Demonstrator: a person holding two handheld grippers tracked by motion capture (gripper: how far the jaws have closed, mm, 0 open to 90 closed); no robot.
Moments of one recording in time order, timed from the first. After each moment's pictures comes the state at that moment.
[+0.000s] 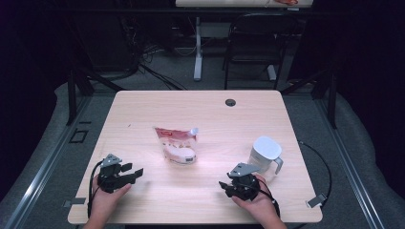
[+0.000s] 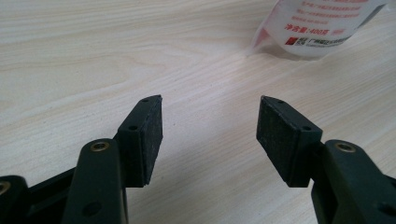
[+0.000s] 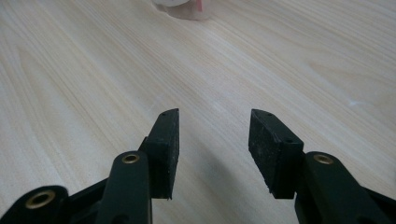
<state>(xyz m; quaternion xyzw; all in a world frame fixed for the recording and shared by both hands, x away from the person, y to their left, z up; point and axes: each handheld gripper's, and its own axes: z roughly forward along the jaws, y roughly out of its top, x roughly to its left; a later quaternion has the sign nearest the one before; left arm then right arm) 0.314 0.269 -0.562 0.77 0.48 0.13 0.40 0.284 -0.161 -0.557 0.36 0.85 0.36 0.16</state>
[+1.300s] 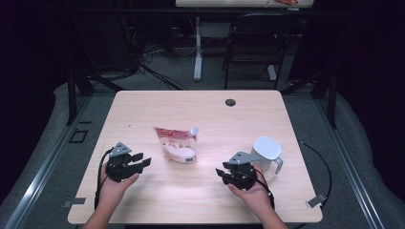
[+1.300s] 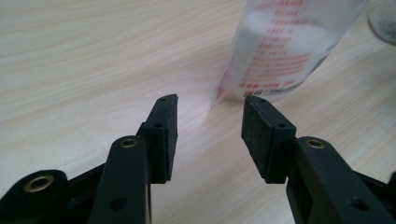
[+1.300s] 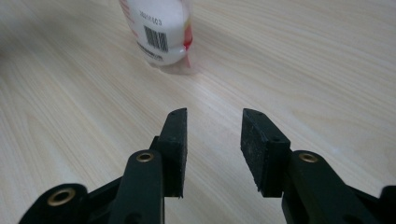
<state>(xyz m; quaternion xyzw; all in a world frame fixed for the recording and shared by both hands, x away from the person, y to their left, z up) 0.333 0.235 -0.521 0.78 0.44 0.14 0.41 0.305 -0.152 -0.532 0.38 0.82 0.40 0.16</state>
